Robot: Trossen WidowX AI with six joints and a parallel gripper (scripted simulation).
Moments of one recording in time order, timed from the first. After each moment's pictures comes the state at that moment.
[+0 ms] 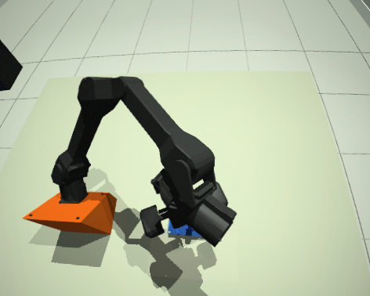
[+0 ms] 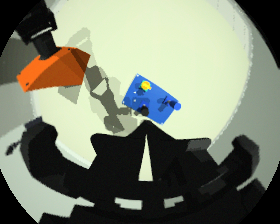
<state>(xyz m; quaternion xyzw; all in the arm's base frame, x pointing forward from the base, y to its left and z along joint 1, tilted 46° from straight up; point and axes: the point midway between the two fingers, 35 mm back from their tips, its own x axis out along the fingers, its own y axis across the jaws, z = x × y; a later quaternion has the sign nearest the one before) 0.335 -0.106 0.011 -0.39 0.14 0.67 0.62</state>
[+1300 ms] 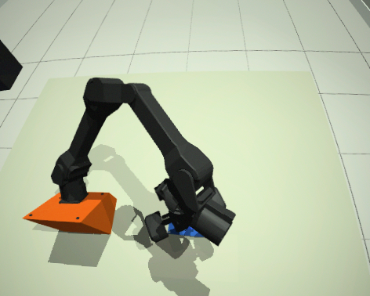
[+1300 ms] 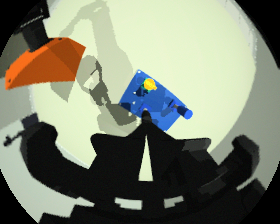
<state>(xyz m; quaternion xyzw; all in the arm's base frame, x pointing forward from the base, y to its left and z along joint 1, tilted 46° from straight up) 0.338 -0.078 -0.018 -0.40 0.13 0.67 0.61</state>
